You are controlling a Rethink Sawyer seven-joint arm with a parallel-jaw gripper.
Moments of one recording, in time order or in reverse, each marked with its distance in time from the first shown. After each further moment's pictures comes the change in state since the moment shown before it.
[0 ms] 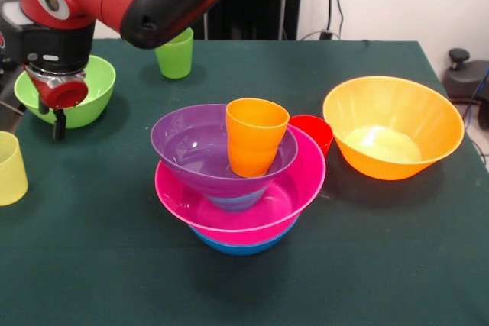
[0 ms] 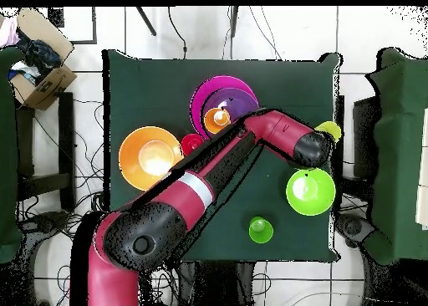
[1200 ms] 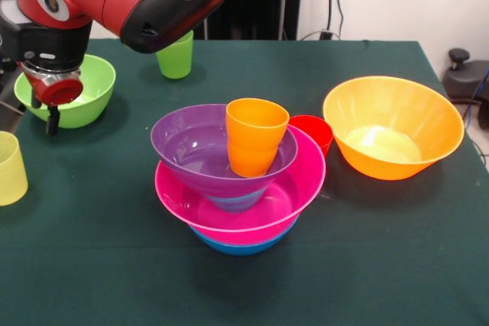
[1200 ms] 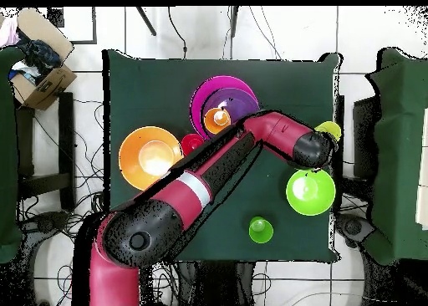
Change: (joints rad) arm 0.002 0.031 -0.042 0.000 0.000 0.000 0.000
